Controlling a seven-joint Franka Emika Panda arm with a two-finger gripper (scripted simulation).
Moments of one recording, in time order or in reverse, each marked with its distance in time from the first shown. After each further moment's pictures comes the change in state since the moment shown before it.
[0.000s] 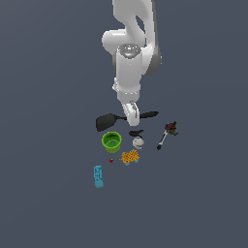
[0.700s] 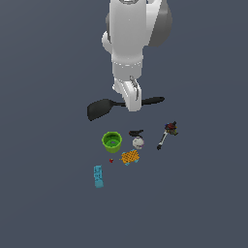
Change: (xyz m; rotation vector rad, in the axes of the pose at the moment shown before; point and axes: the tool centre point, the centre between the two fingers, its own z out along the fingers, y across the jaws) arm 0.016 -0.033 -0.117 -0.011 -0.002 0.001
